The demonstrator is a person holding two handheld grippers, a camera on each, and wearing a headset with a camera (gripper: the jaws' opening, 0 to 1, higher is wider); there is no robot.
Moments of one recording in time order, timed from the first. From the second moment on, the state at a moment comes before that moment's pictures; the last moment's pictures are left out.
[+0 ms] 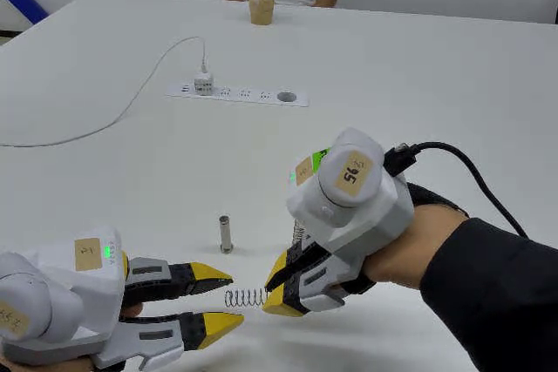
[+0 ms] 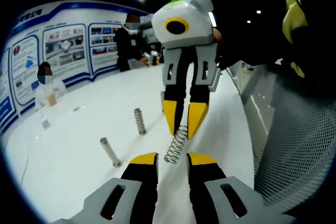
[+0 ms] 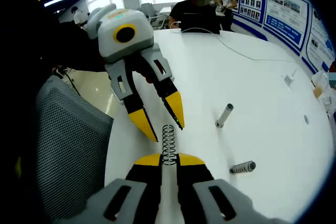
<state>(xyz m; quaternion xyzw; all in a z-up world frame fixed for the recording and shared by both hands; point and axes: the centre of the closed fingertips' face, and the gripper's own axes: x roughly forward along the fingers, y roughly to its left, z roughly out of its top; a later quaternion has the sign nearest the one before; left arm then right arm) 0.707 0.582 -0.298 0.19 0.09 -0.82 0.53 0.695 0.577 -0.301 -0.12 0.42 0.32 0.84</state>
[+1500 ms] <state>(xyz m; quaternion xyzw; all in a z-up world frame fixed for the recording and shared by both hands) 0.704 0.577 -0.292 0.18 0.07 -0.83 0.53 0.716 0.592 -0.256 -0.12 0.35 0.31 0.87</state>
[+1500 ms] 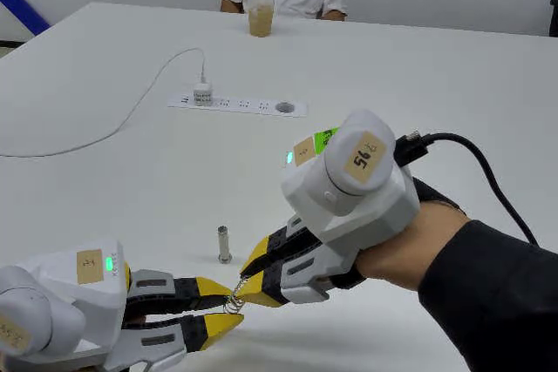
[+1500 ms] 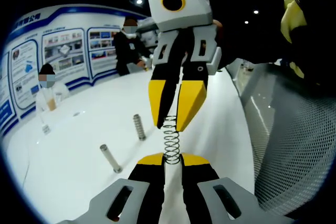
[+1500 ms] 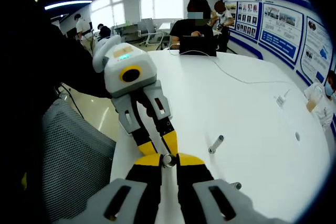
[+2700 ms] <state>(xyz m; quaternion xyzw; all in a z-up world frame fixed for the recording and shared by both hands) 0.708 0.573 -0.290 0.16 0.08 -0.82 0.55 0.730 0.596 -0.249 -0.12 0.33 0.30 0.89</state>
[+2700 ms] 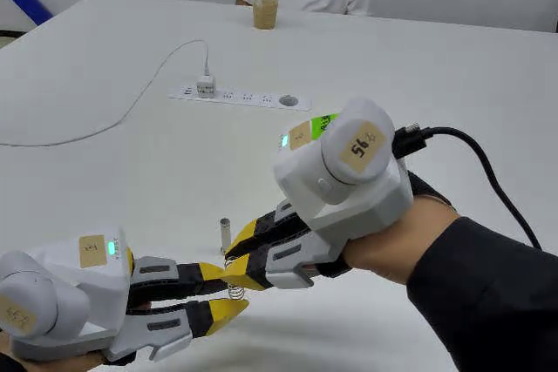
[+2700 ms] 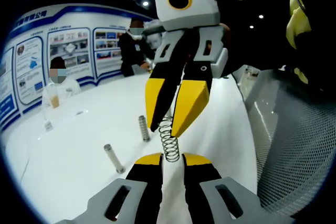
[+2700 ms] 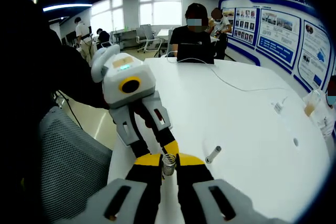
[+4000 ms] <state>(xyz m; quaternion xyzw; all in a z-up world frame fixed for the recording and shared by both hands) 0.737 0.580 -0.289 0.15 0.10 -0.78 0.60 0.772 0.553 -0.220 -0.11 0.27 0.23 0.93</state>
